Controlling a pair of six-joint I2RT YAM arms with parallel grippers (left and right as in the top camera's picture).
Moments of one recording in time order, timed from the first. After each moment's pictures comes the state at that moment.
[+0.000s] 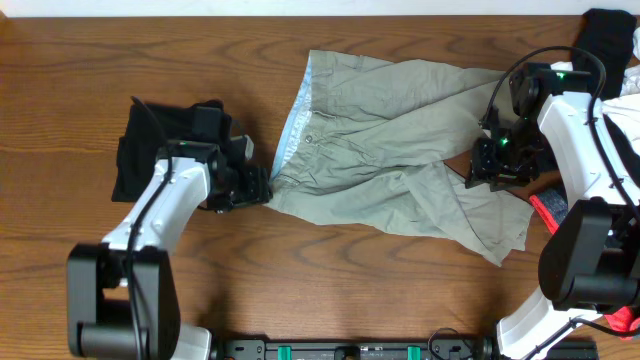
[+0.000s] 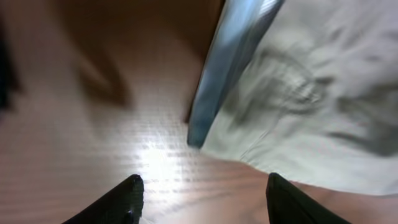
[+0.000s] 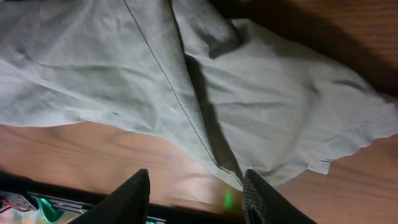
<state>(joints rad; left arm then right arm) -0.10 1.65 1.01 -0.81 0.31 -0.24 -0.07 1.86 1.52 -1.42 -0.18 -0.01</state>
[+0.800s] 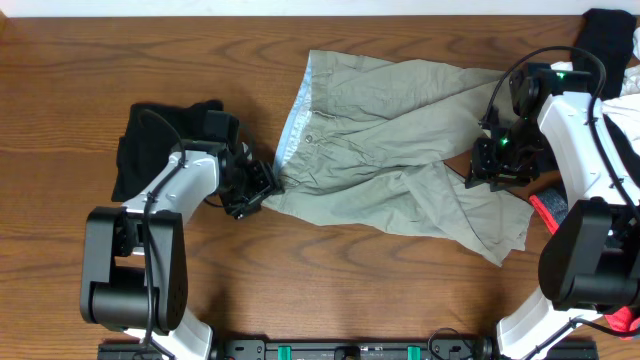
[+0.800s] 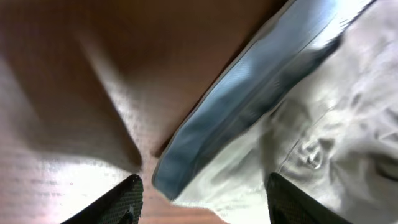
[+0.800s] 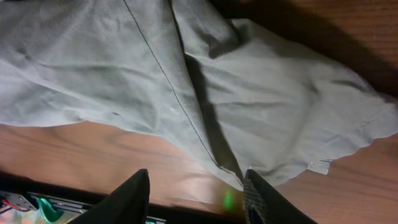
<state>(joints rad) -0.11 1.78 0.99 -0.69 0.43 -0.60 -0.07 1.86 1.52 -1.42 -0.18 -0.01</state>
